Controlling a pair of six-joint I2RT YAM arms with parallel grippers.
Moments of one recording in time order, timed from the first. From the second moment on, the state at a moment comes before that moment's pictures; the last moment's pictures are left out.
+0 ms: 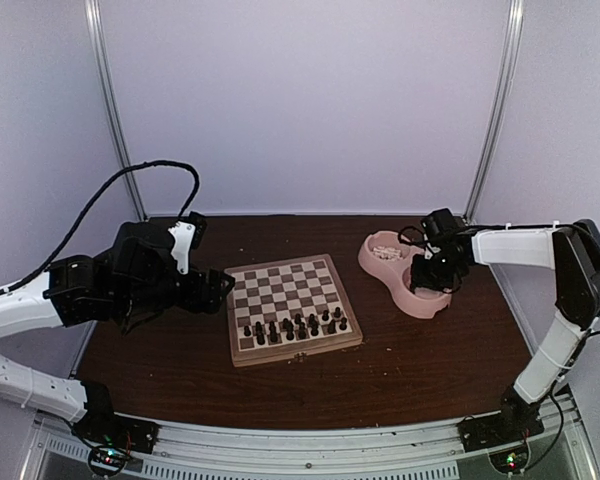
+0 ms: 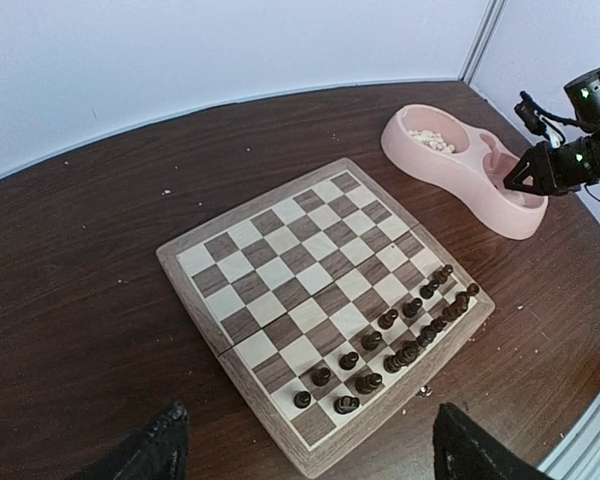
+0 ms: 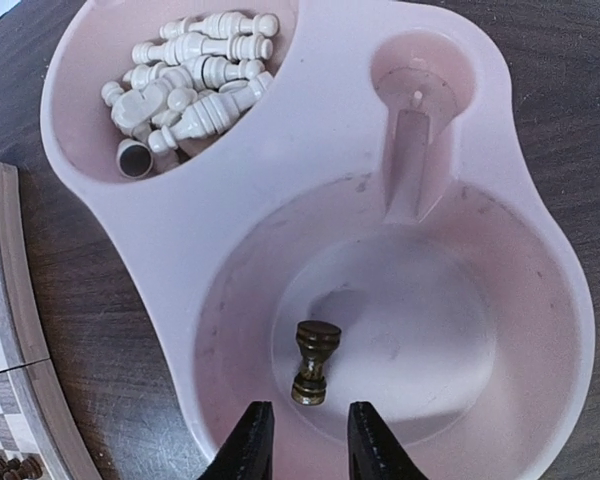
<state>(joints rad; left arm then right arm) -1.03 1.02 0.92 -0.49 -0.42 -0.44 0.34 1.68 1.05 -0.41 0.07 0.51</state>
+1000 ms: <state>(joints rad) -1.03 1.07 0.96 -0.49 -0.42 -0.42 0.29 1.84 1.09 -0.28 0.06 0.50</state>
